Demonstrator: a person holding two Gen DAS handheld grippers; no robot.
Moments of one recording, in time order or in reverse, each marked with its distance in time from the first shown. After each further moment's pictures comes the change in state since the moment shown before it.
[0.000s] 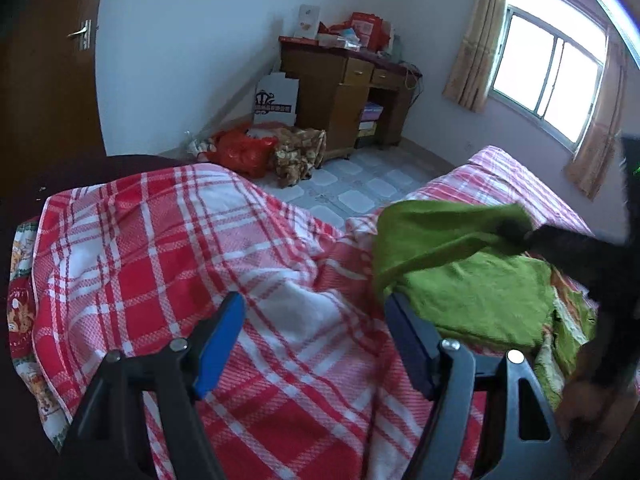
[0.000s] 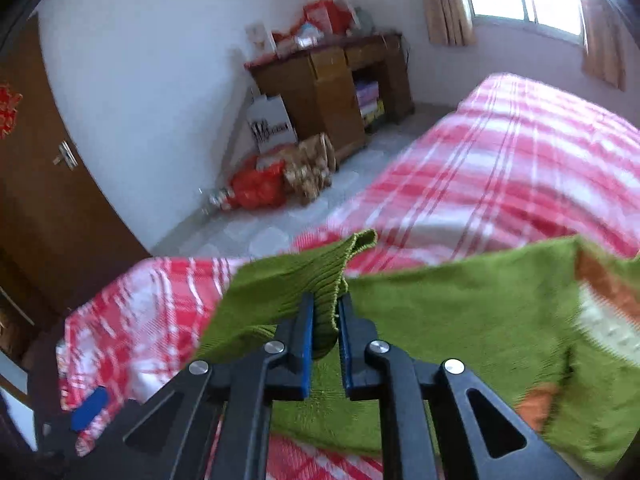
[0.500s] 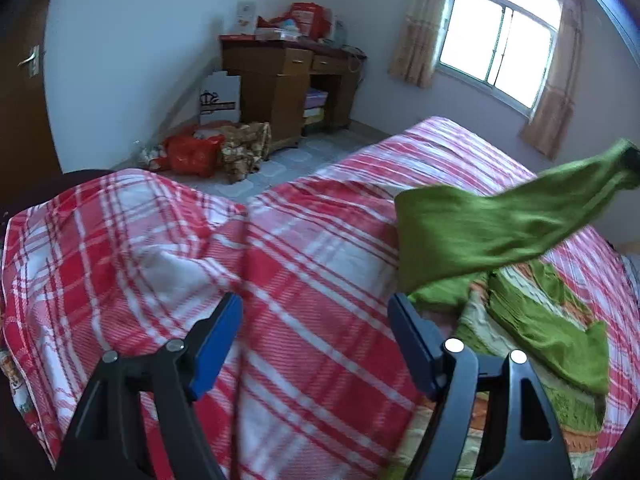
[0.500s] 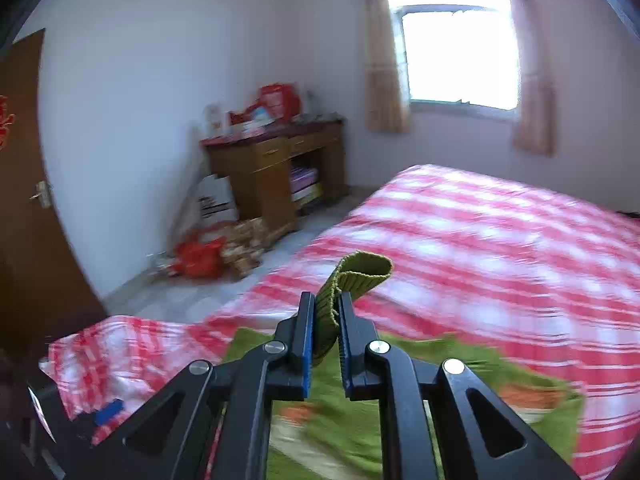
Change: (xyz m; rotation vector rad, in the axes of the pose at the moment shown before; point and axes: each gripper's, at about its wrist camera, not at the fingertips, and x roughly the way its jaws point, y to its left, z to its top) left arm -0.018 -0.079 -0.024 0.135 0.038 -0.116; right arm -0.218 -0.109 0.025 -0.038 -0.257 -0.303
